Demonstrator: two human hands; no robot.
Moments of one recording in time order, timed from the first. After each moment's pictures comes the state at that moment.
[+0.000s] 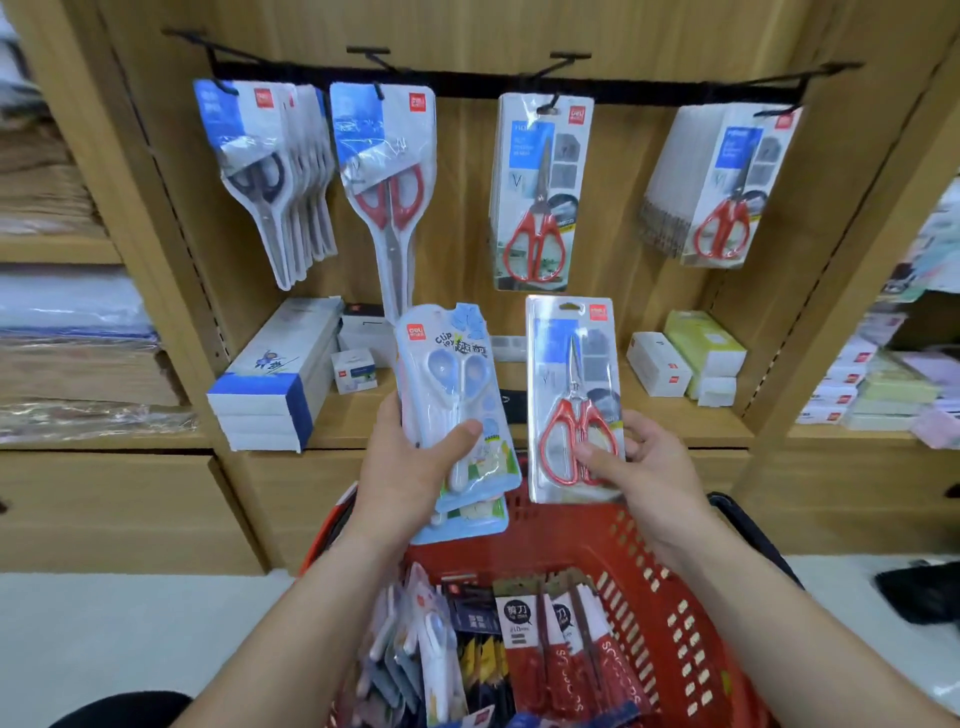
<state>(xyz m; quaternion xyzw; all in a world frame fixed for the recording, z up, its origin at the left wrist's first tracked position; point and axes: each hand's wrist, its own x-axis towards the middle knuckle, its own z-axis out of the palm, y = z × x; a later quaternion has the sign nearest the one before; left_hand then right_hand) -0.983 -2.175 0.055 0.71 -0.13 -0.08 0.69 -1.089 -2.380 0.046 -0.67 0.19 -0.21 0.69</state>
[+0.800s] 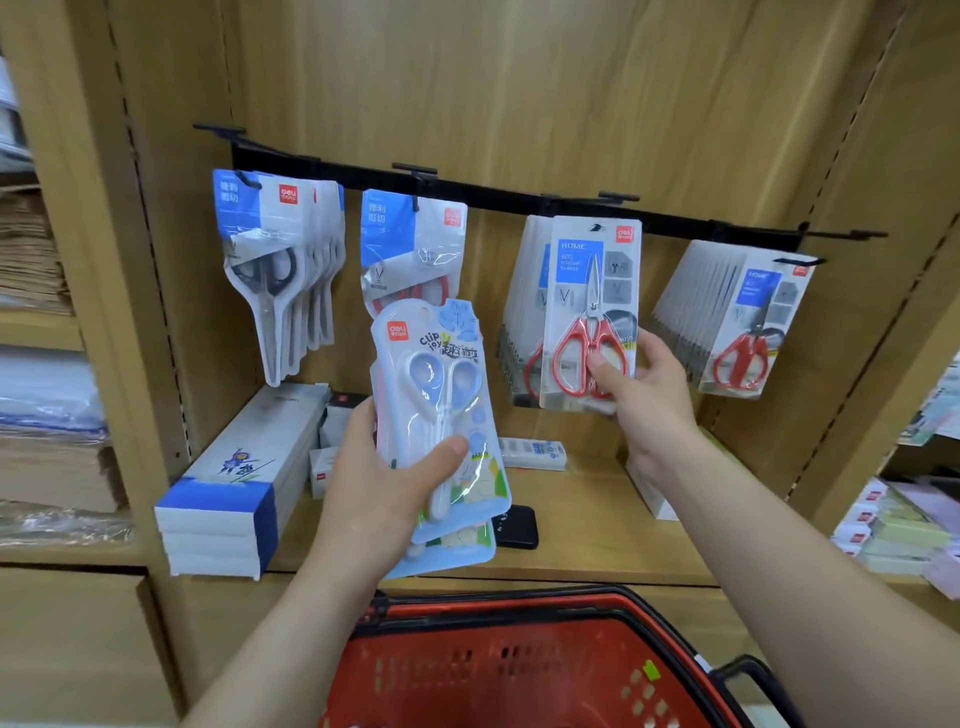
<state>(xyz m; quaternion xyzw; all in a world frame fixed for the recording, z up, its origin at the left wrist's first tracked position) -0.890 -2.179 0.116 0.65 -0.18 -0.04 0.74 -0.929 -2.419 0.175 -0.69 0.15 -0.37 0.60</state>
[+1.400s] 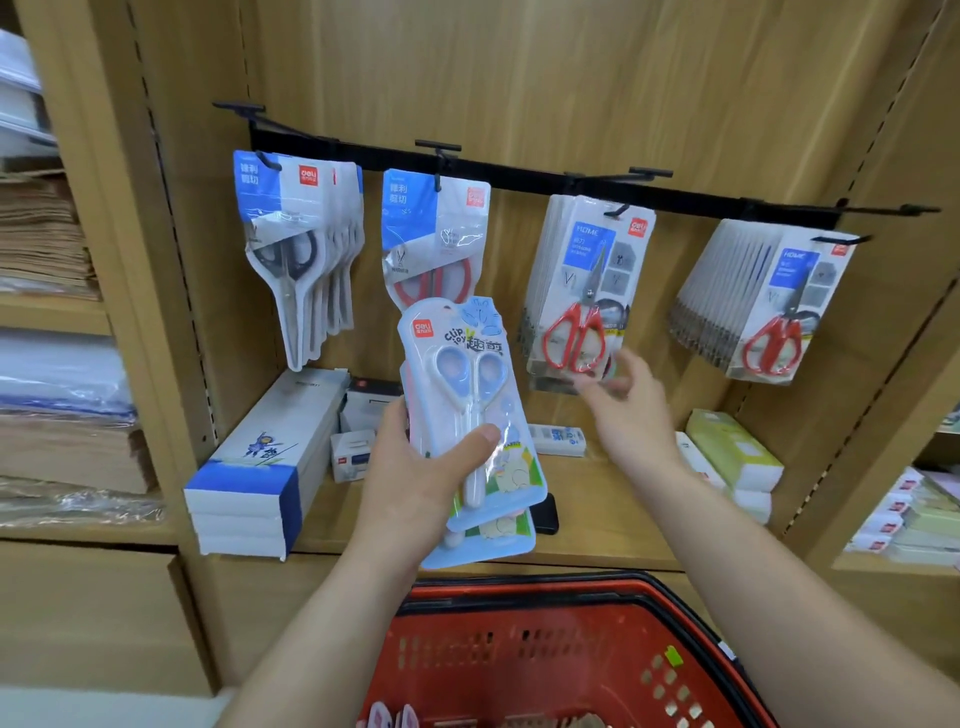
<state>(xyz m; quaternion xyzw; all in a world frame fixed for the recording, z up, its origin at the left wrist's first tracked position) -0.893 -2.185 0.112 0.63 -0.16 -0.08 0.76 -0.926 -2.387 0.150 -0.80 0.23 -0.32 0.46</state>
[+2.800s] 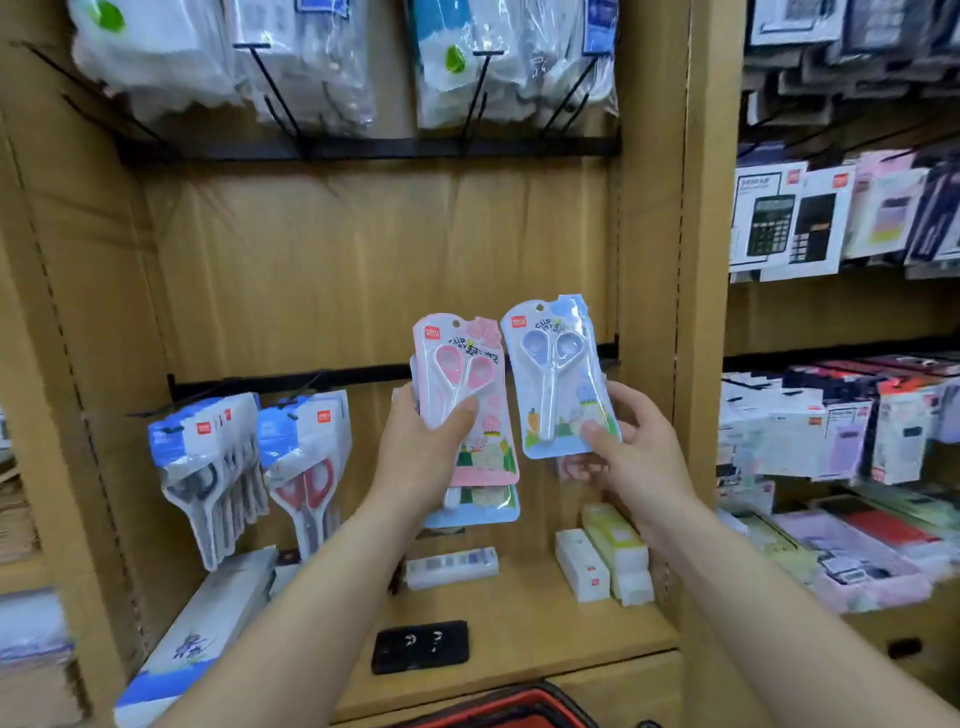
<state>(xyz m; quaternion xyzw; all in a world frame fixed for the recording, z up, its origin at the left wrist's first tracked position) -0.992 -2.311 0.318 0.67 -0.29 0.03 0.68 -1.116 -2.478 0.296 -0.62 0.11 -0.41 0.65</state>
